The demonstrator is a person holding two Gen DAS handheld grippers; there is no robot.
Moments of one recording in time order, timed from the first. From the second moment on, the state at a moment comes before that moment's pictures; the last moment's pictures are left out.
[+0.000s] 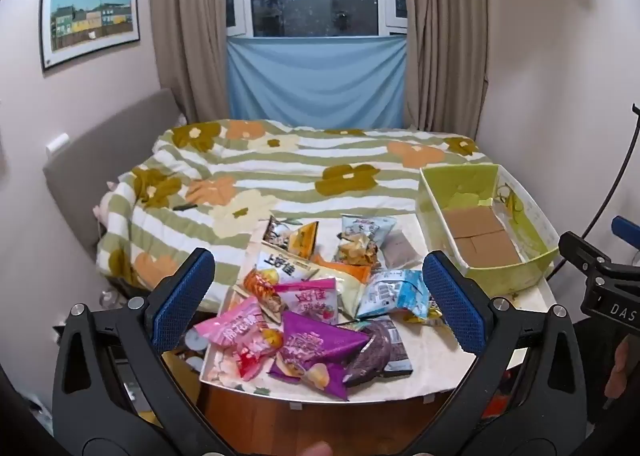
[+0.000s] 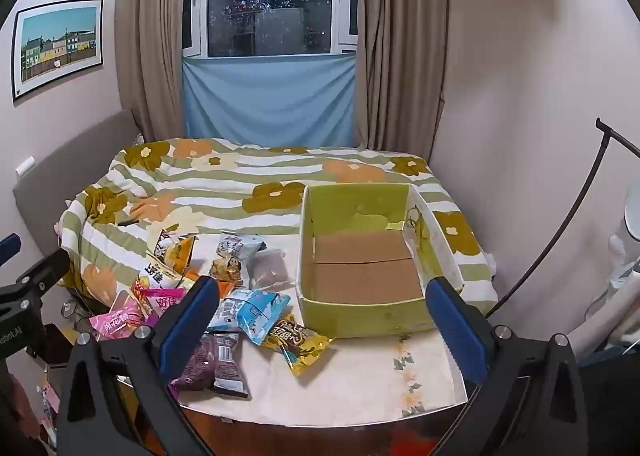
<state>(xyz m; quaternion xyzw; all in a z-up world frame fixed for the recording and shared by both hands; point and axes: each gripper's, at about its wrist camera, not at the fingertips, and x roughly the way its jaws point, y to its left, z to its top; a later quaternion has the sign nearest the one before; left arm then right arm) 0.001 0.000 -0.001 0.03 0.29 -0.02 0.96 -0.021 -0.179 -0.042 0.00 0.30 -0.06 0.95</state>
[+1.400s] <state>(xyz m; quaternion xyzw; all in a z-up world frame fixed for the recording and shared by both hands) 0.006 -0.023 -0.003 0.04 0.29 -0.01 0.96 -0.017 -0.189 -0.044 0.01 0.30 -0.06 0.95</state>
